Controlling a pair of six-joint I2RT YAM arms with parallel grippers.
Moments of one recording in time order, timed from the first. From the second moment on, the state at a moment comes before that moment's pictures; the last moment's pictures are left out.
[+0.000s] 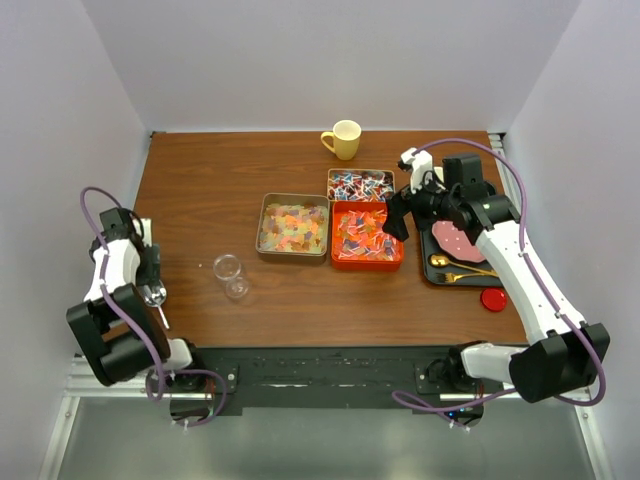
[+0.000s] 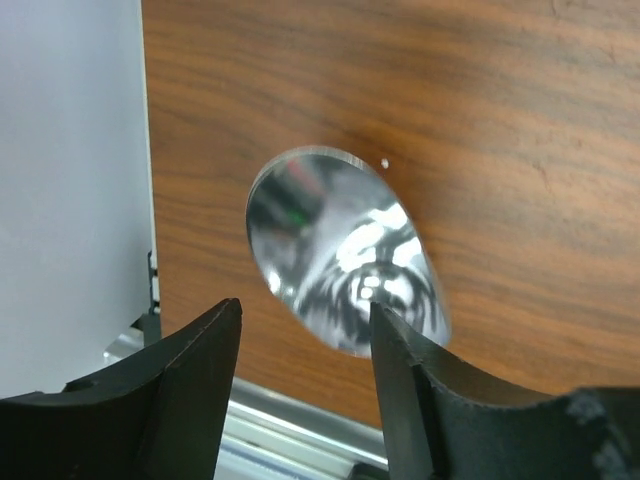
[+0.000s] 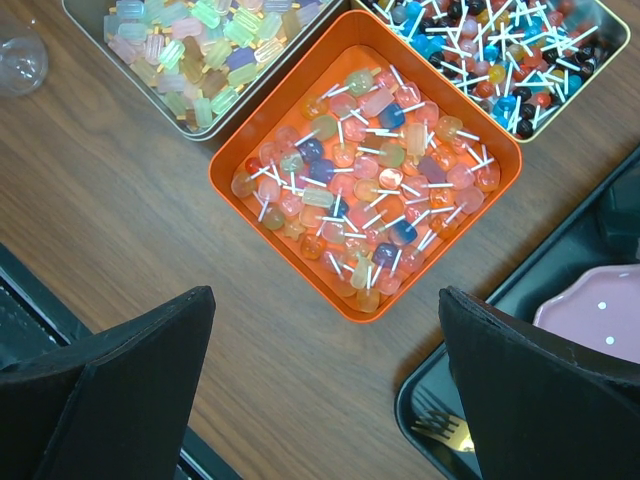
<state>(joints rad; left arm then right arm) 0.48 1.35 0.84 -0.70 -0.19 0.32 0.25 1.26 1.24 -0.73 -0.41 -0.23</state>
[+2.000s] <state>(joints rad) 0.08 1.47 1.38 -0.51 0.49 -0.55 0.82 1.65 1.59 -0.23 -0.25 0.01</state>
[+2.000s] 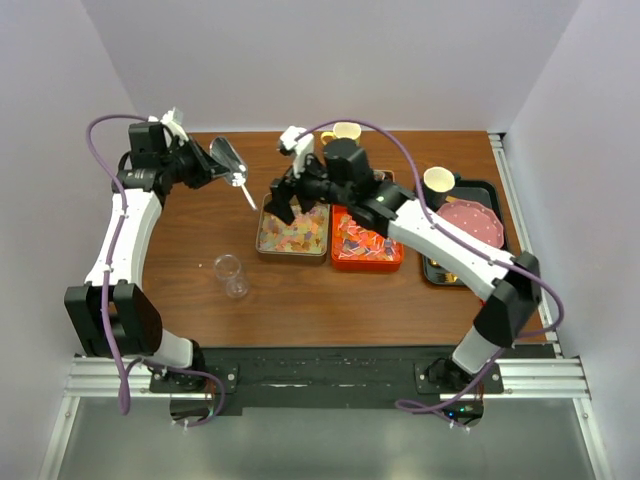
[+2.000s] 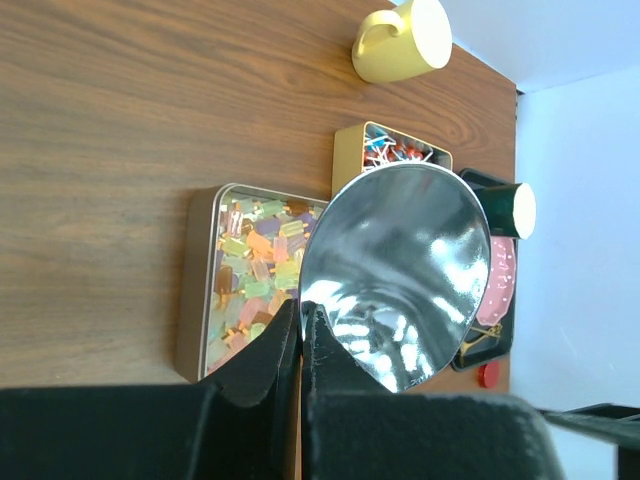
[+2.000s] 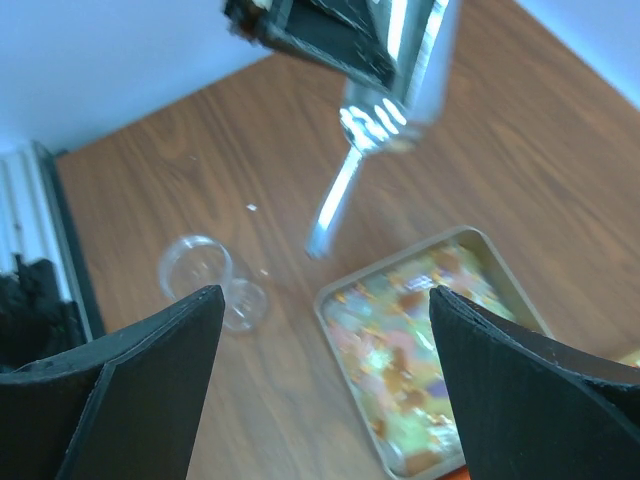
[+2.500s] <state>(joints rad) 0.08 1.43 1.31 -0.48 0.55 -0.61 0.84 1.90 1.77 -0.20 -0.27 0.15</state>
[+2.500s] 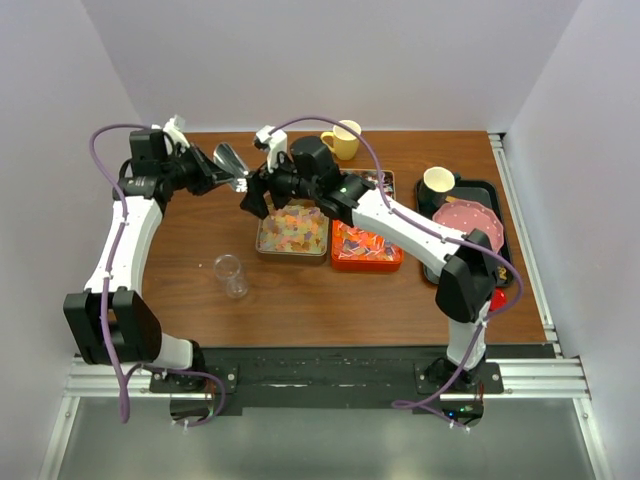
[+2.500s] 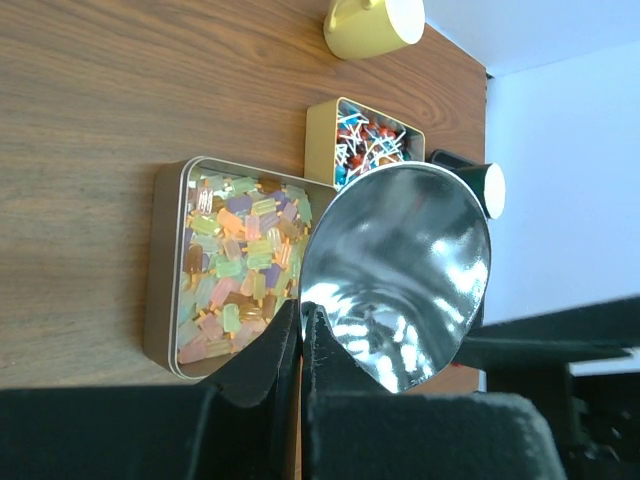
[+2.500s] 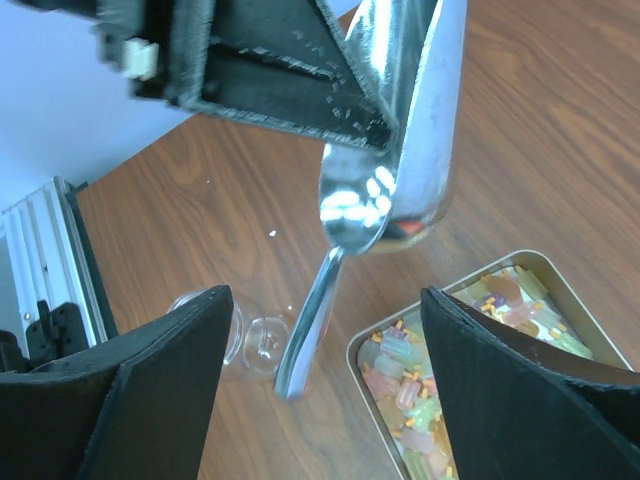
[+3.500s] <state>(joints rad) 0.08 1.36 1.20 -0.46 0.90 -0.12 0.70 1.83 1.74 -0.43 -0.46 0.03</state>
